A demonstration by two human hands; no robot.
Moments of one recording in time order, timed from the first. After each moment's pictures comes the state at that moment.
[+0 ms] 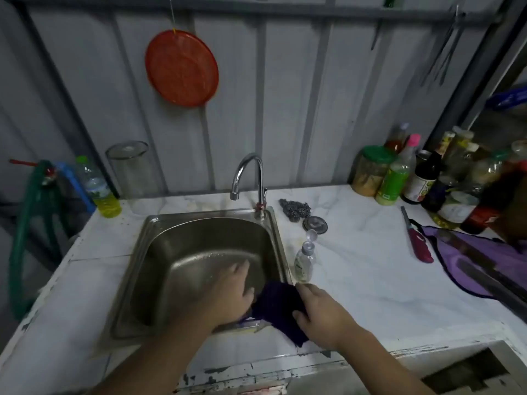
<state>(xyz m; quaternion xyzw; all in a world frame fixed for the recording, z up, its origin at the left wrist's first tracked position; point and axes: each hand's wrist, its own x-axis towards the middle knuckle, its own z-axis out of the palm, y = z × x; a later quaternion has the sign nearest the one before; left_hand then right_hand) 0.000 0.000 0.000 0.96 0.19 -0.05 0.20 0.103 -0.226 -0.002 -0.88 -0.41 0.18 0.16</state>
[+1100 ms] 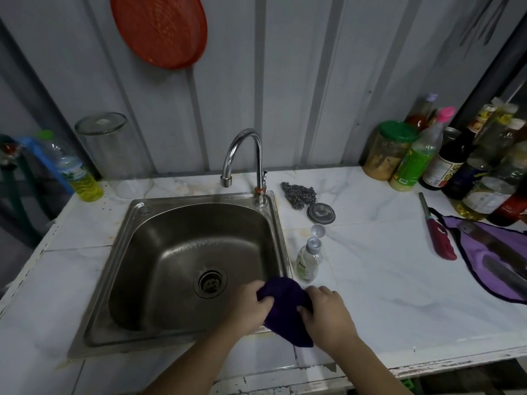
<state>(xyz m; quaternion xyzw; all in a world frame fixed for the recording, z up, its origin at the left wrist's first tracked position) 0.044 -0.036 -0.067 0.81 0.32 -0.05 0.49 0.133 -0.205 -0.062 -0.92 -0.32 0.13 0.17</state>
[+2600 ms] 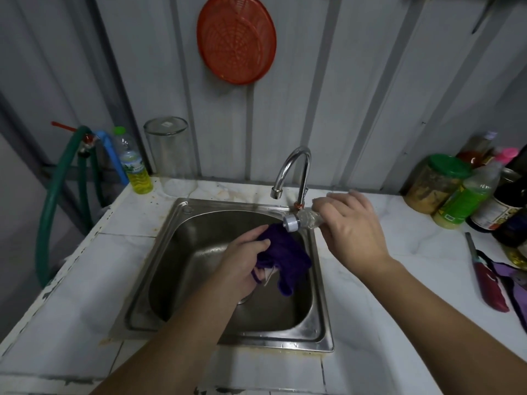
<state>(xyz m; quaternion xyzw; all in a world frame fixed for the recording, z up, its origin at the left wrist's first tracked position) 0.041 0.044 0.036 0.39 0.34 0.17 0.84 0.196 -0.102 0.089 -0.75 -0.56 -0.31 0.17</state>
